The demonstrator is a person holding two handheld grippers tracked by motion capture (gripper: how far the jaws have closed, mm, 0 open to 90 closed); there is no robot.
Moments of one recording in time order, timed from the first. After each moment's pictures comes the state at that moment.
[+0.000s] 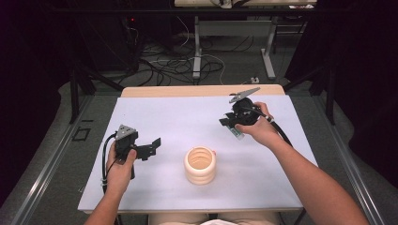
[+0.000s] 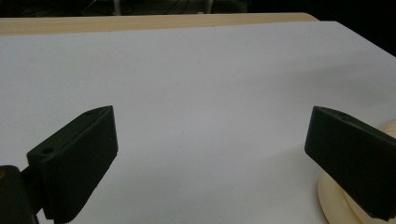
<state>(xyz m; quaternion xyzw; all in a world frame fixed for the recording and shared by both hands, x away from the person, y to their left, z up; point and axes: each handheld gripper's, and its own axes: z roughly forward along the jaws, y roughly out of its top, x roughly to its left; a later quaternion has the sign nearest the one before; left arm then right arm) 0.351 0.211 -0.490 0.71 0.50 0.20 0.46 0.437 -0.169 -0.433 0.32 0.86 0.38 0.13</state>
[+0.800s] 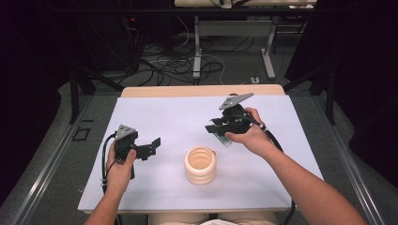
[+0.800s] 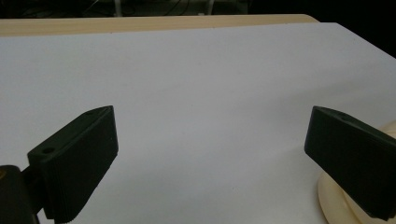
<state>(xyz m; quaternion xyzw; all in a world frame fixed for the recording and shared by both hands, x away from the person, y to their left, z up) 0.351 0.211 -0.490 0.71 0.50 0.20 0.46 0.398 -0.135 -0.415 0.27 0.85 0.44 0.09</state>
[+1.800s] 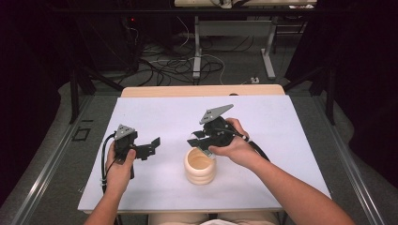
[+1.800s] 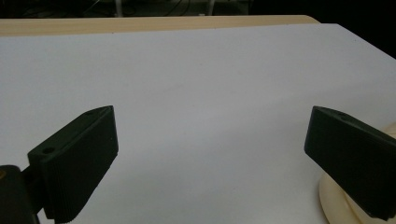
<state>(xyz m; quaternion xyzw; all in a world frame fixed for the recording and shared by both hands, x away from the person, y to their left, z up) 0.351 0.212 -0.490 0.70 0.50 0.20 0.46 0.368 -0.088 -0.423 0.22 0.87 0.44 0.06</state>
